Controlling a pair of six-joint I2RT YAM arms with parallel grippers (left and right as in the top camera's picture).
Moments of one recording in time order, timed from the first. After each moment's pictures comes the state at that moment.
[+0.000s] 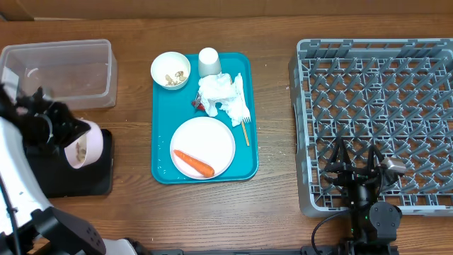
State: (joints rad) left arm 0.63 1.60 1.49 -1.34 0.56 -0.05; right arm -0.03 0.01 0.02 -0.03 0.03 0.38
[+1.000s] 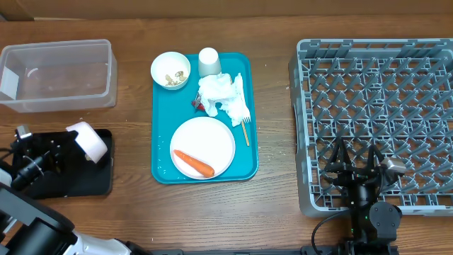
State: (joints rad) left arm 0.99 1.80 1.11 -0.89 1.24 -0.03; right arm -0.03 0.01 0.02 -0.03 0.03 0.38
